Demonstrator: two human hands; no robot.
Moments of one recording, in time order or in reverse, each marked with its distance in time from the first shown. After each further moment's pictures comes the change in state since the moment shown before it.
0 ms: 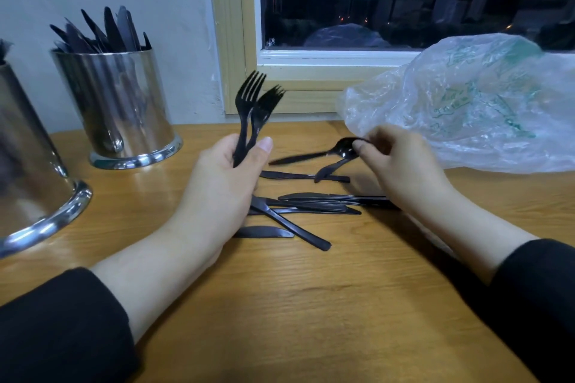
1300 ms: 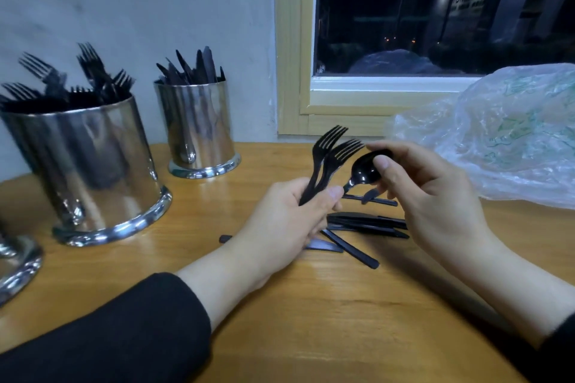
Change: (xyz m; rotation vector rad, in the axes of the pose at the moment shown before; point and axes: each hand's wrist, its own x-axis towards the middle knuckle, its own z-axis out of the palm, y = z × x) left_hand -0.028 0.015 -0.010 -0.019 -0.263 -0.079; right_hand -0.044 -0.060 0.001 0.537 -0.051 -0.302
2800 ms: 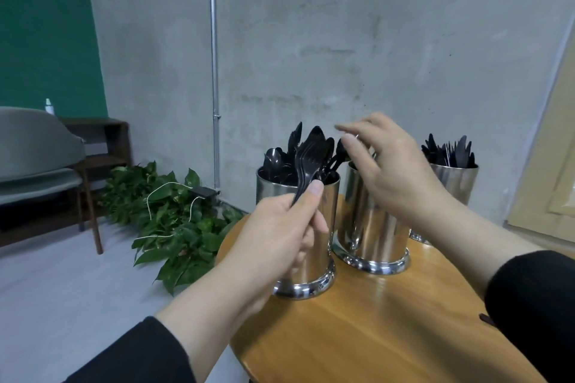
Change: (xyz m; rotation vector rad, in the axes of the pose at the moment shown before) left_hand -0.221 0.082 -0.221 0.032 0.731 -0.032; right_hand 0.073 -0.224 0.283 -0.026 -0.282 -0.648
